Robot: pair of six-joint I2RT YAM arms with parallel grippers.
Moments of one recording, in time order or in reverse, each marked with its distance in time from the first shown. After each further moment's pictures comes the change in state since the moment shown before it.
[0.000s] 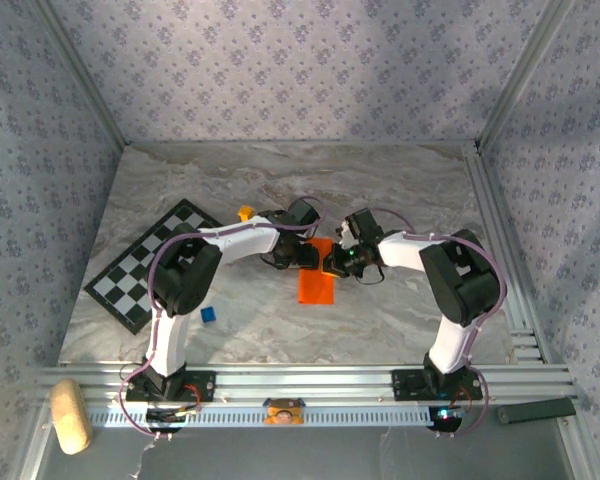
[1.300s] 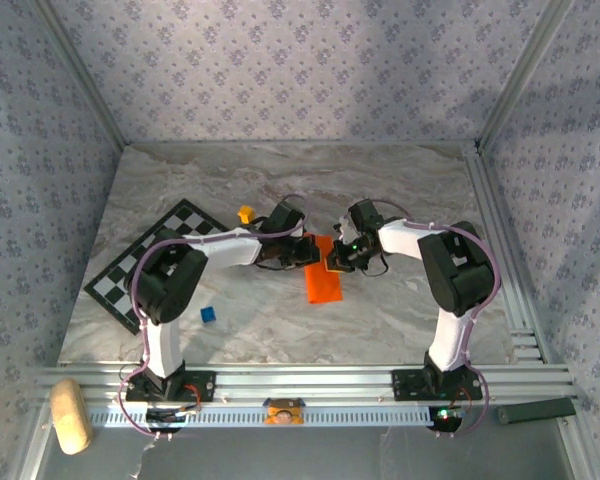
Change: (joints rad) left arm 0.048 -0.130 -0.247 0.469 0.290 -0.189; right arm -0.060 0.072 0.127 -0.197 -0.045 -0.263
